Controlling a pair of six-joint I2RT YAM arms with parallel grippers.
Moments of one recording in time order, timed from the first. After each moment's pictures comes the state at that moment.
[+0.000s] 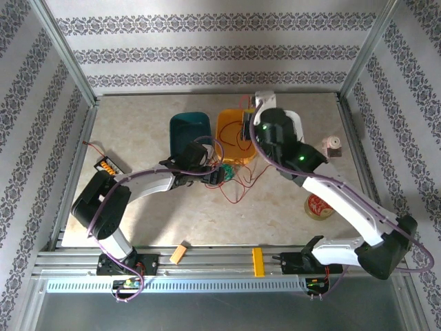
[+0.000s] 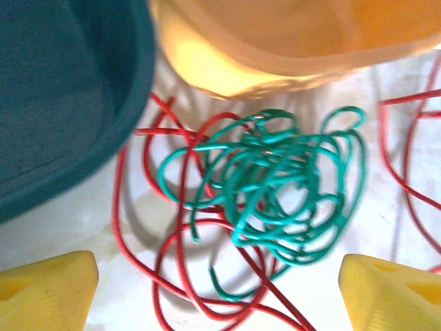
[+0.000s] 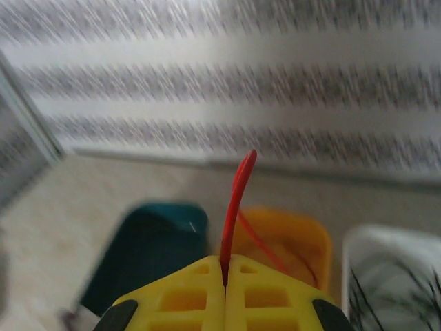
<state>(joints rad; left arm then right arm) -0.61 1.65 0.94 -0.15 0.11 -0.39 0.69 1.25 1.24 -0.32 0.39 0.27</state>
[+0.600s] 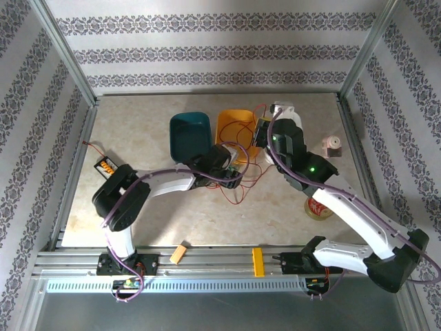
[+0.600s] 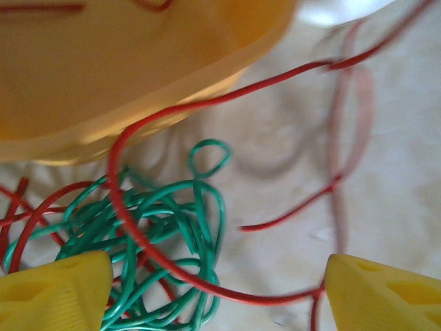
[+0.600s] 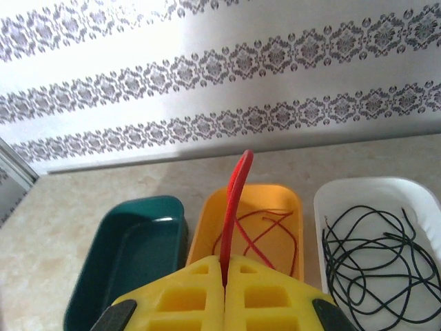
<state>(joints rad) -0.76 1.84 1.12 -0.16 -0.01 -0.27 0.68 1.13 1.16 -0.35 0.46 0.44</state>
